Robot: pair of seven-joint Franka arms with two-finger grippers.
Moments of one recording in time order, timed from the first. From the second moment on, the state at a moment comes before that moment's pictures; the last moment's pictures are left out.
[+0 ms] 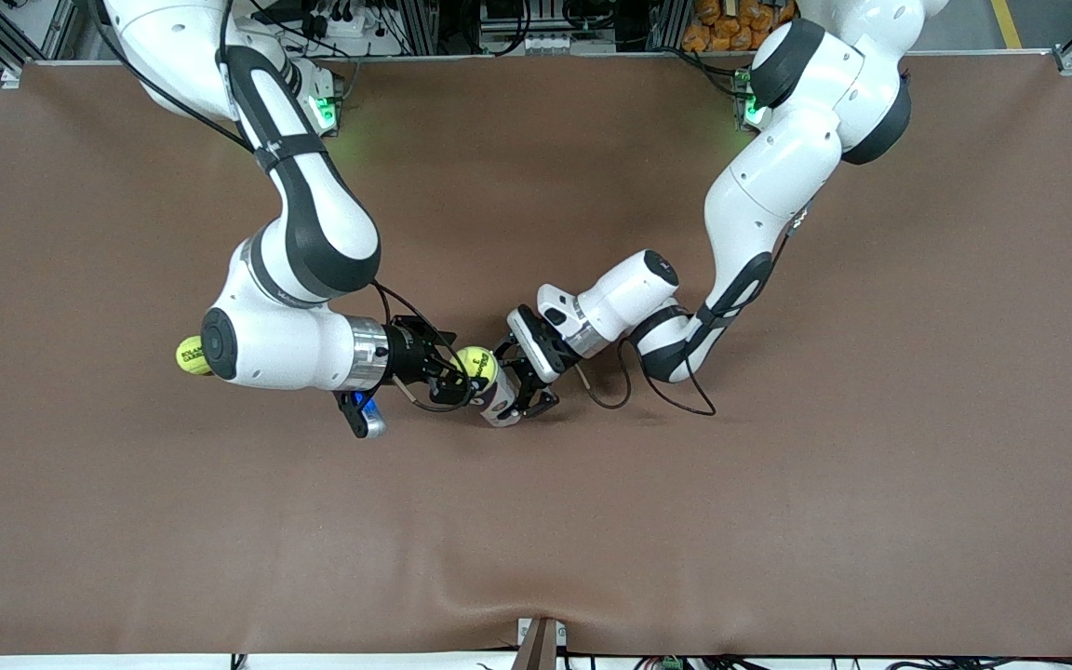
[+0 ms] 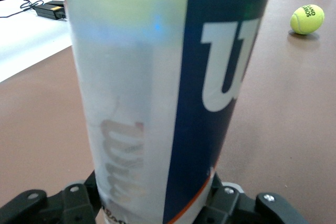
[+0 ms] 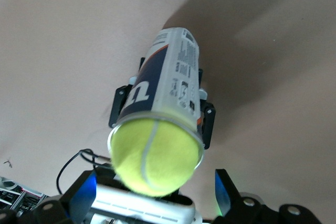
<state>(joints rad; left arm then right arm) -0.35 1.13 -0.39 -1.46 0.75 3.51 -0.10 0.46 0.58 -0.06 -1.43 0.77 1.98 0.96</state>
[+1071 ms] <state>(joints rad) -0.34 1.13 -0.38 -1.46 0.75 3.51 -0.10 0.23 0.51 -0.09 -1.49 0.07 1.81 0.36</state>
